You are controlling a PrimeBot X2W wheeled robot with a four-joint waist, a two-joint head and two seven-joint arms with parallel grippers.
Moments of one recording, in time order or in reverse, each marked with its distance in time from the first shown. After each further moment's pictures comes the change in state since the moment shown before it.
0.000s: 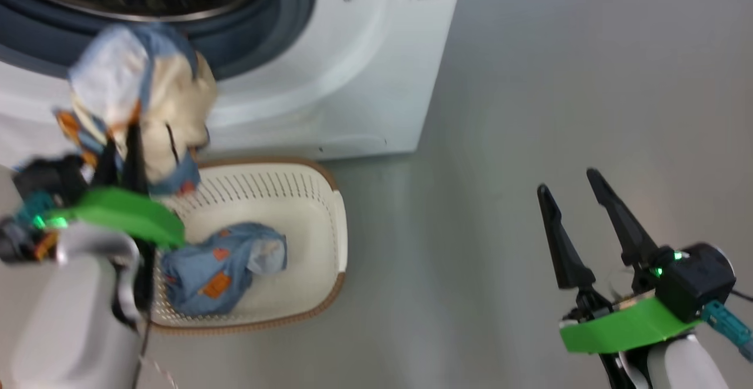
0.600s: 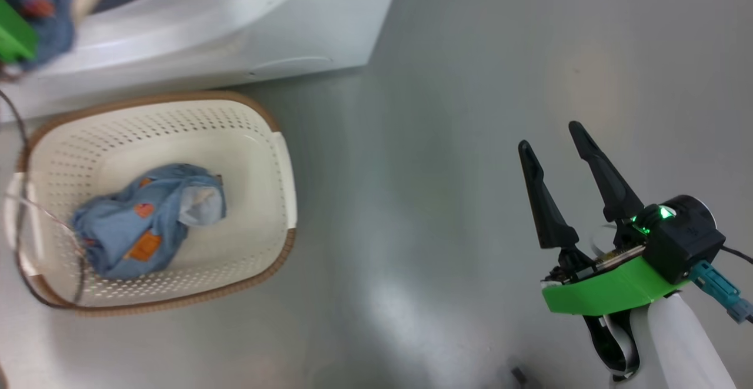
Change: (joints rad) left arm -0.553 0.133 0.040 0.263 -0.079 -0.099 0.293; right arm -0.151 -0.006 0.052 0.069 0.021 0.000 -0.044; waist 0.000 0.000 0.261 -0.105
